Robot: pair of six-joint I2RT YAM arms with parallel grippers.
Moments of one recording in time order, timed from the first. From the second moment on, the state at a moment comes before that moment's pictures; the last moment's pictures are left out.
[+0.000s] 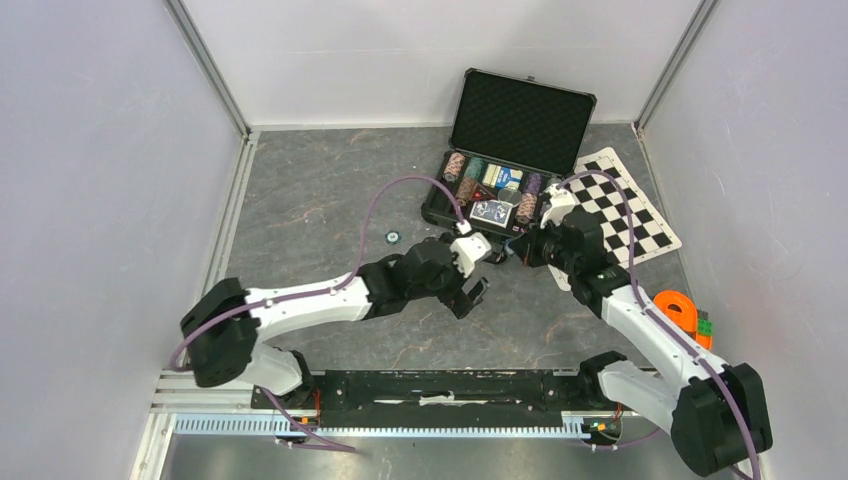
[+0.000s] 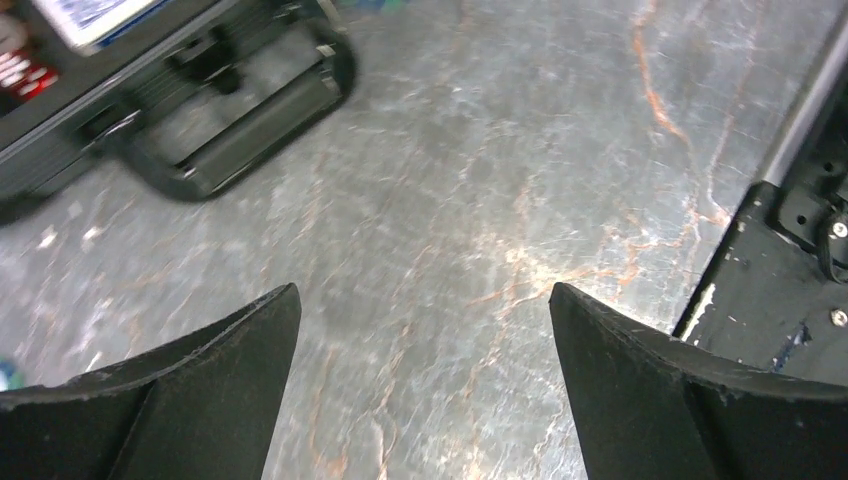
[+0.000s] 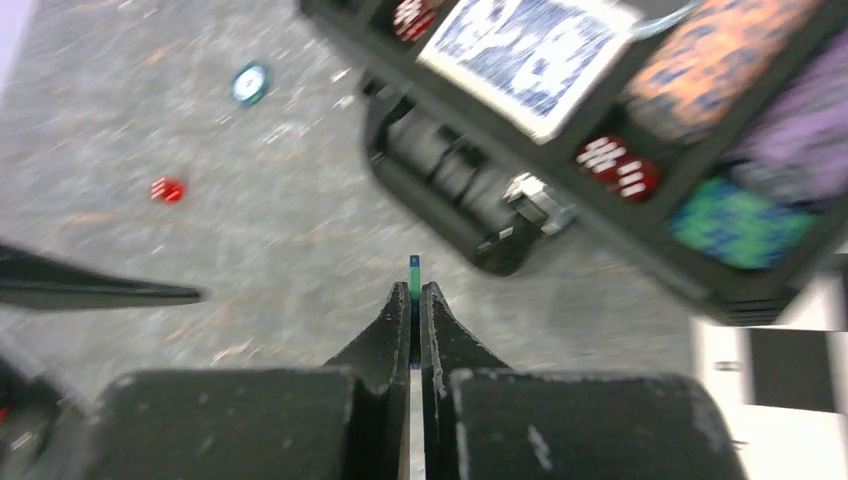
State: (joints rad) left arm -1.06 1.47 0.90 0.00 0.02 -0.04; right arm 0.34 1.02 0.54 0.00 -0.30 0.35
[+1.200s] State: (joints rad) left arm -0.99 1.07 0.53 0.07 -0.42 -0.20; right arm 0.34 1.40 0.85 -0.30 0.14 -0.39
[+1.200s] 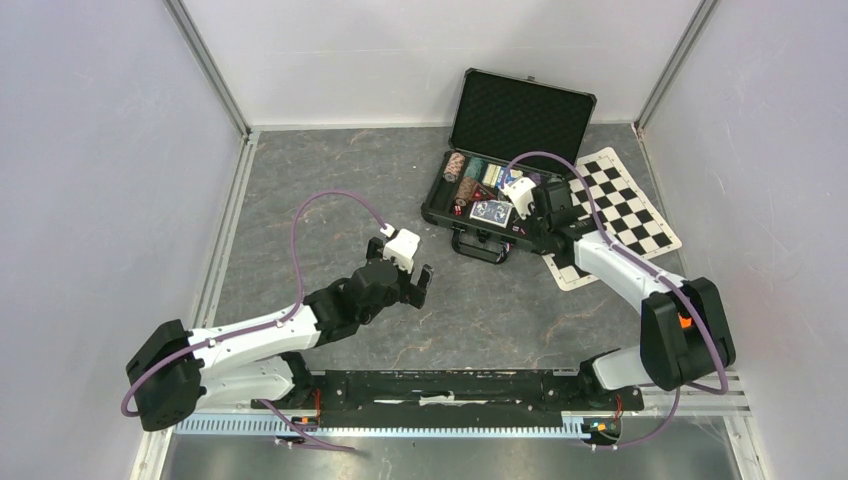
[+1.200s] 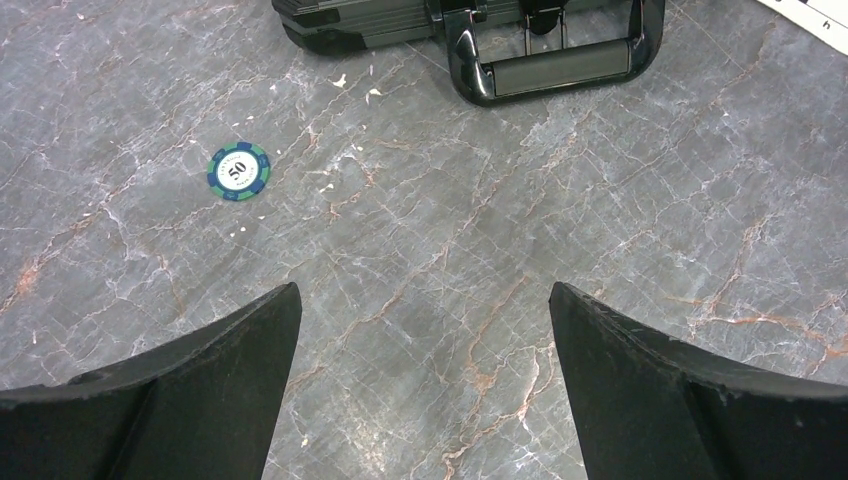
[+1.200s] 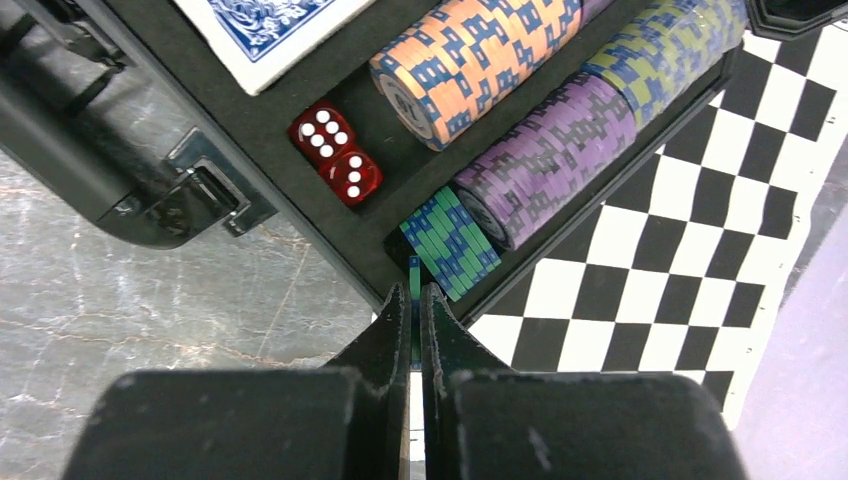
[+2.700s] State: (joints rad) left arm -0.99 1.10 0.53 0.08 -0.42 -0.20; right arm 0.44 1.48 0.92 -0.31 0.46 -0.46
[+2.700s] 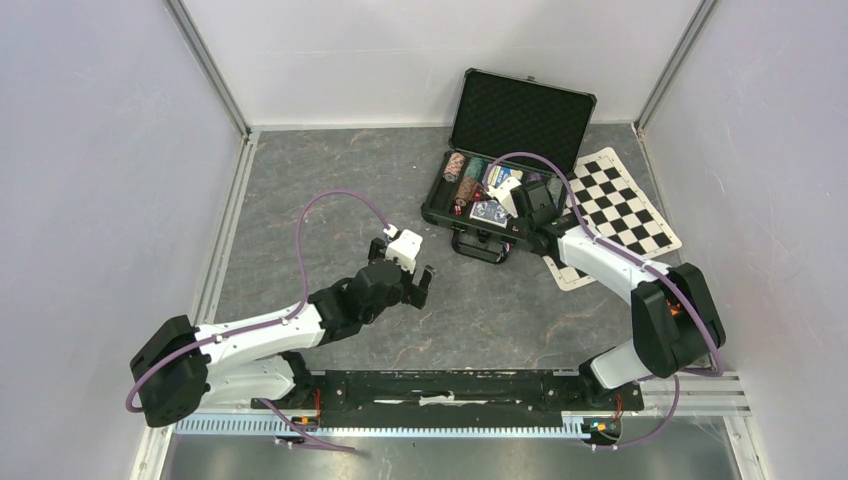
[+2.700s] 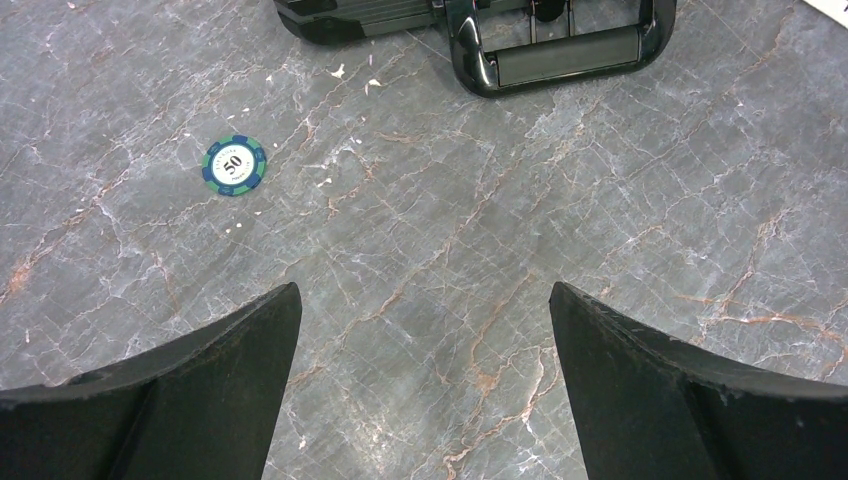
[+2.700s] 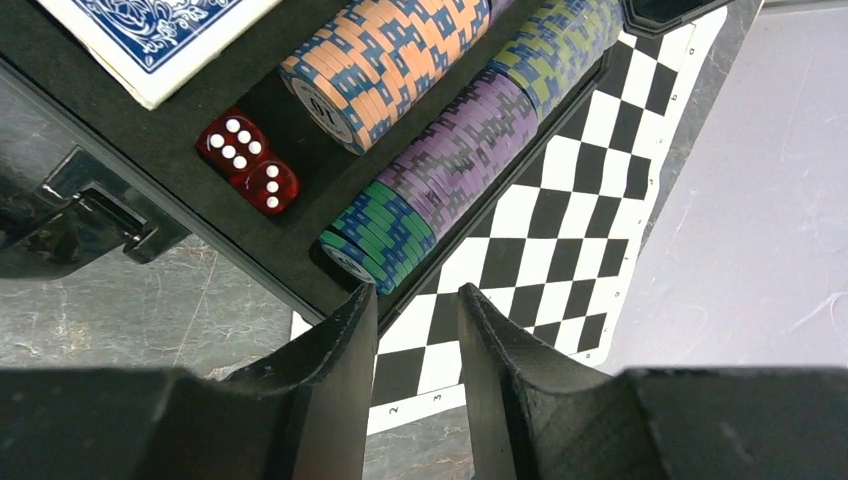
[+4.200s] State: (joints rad) left arm -0.65 1.67 1.14 -0.45 -0.35 -0.36; right arm 0.45 0.72 0.48 -0.13 0.22 0.13
